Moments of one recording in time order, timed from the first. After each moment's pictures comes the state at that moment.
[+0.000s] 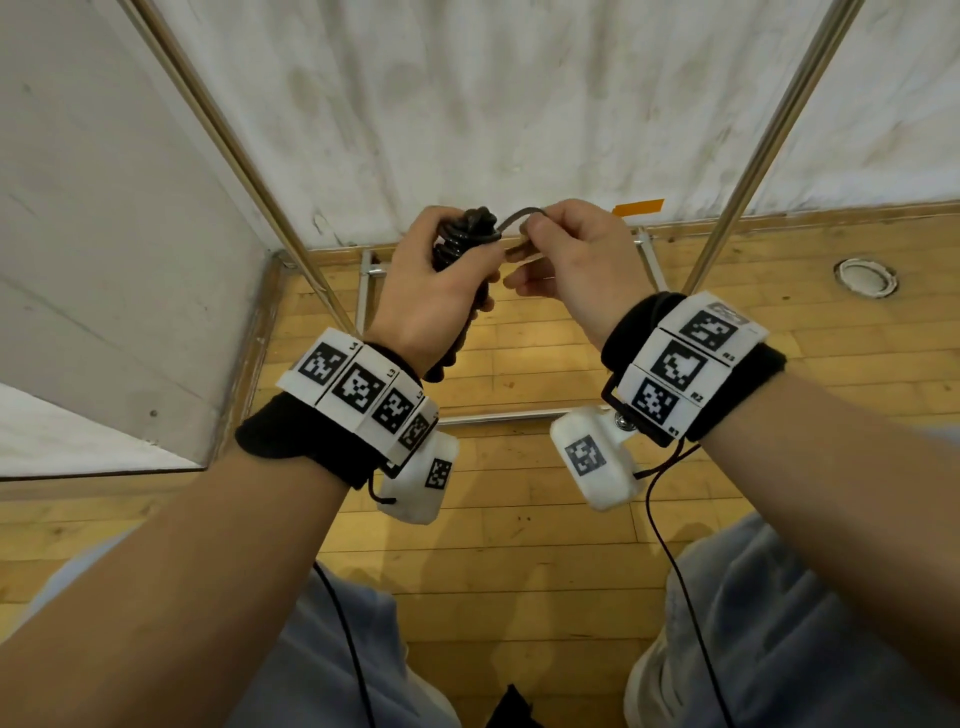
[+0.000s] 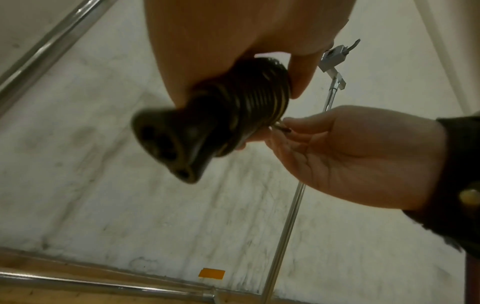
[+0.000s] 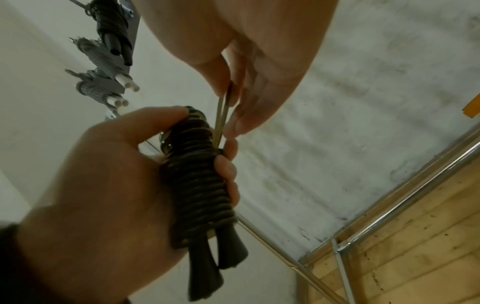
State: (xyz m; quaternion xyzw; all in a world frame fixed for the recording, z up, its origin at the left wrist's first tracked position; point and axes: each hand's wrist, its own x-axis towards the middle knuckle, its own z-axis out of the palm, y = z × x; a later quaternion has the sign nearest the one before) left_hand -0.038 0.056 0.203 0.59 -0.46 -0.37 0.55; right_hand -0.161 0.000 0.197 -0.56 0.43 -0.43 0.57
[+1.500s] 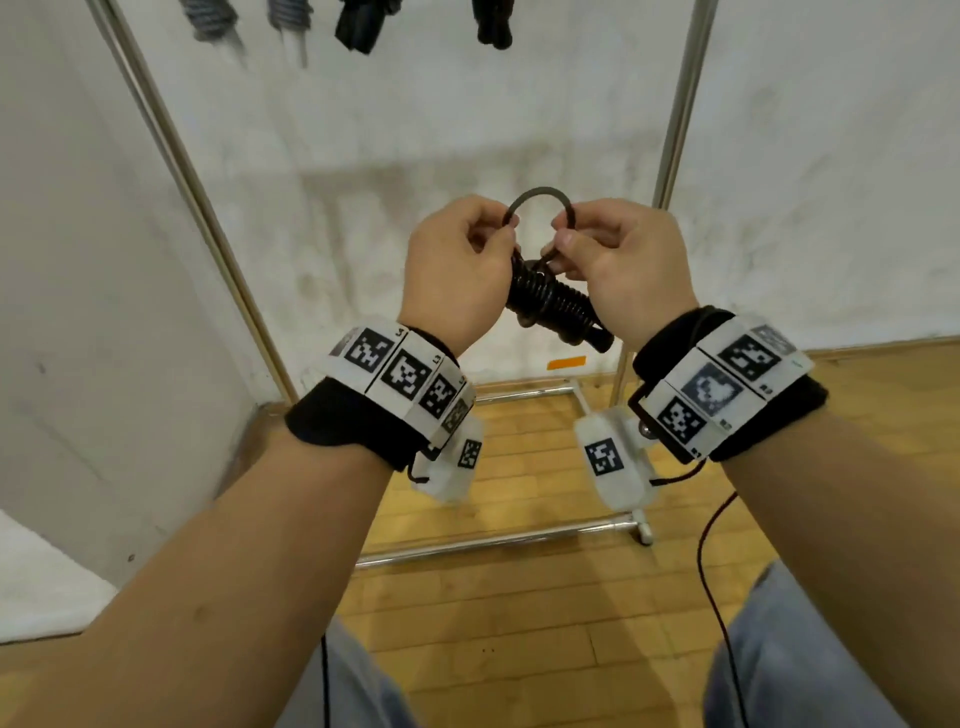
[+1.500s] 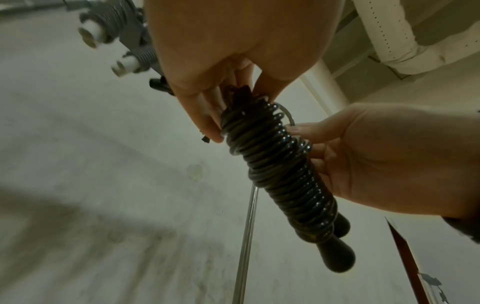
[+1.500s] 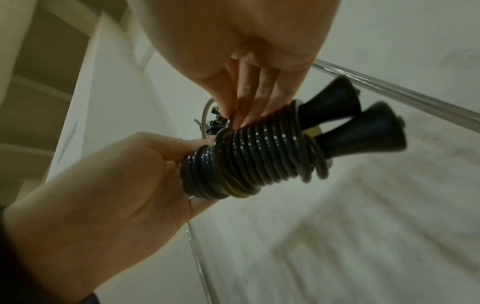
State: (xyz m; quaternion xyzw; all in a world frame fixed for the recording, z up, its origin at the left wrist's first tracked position) left_hand -0.107 0.062 0.365 0.52 -0.60 -0.14 0.59; right_hand -0.240 0.041 0.363 -0.67 0.38 -0.57 0.30
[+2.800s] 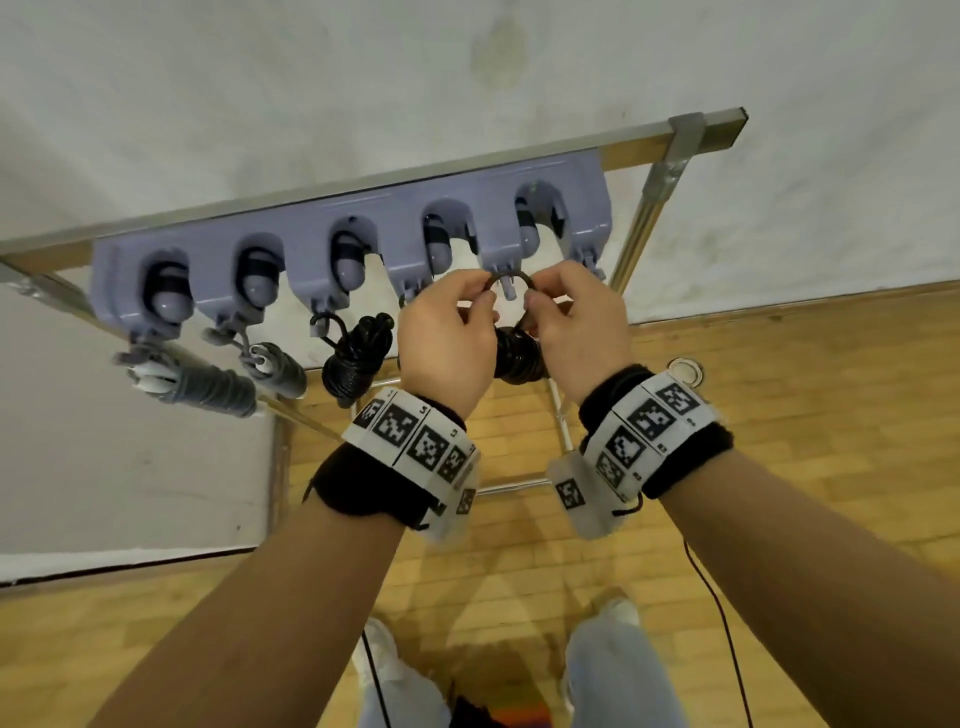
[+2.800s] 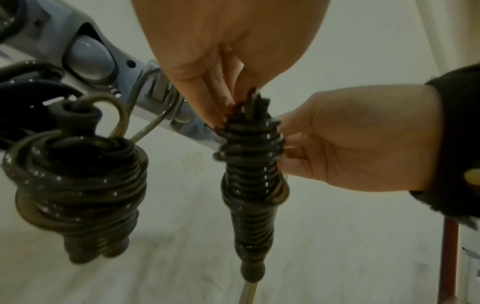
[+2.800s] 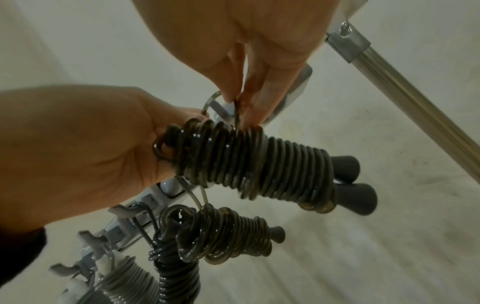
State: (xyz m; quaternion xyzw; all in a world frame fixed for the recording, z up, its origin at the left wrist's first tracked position) left_hand -0.147 -0.096 0.663 0.70 -0.50 -0.21 0.47; right_hand -0.263 -0.127 0.651 -0.64 0.54 -0.42 0.35
